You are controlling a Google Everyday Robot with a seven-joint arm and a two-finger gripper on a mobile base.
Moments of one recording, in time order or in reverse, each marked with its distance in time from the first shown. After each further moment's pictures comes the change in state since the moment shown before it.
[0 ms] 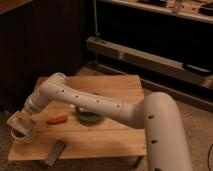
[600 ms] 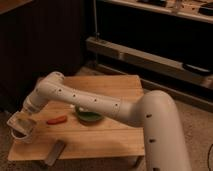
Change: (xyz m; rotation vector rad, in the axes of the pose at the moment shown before) arm 0.002 0.000 0.001 -0.011 -0.033 -0.019
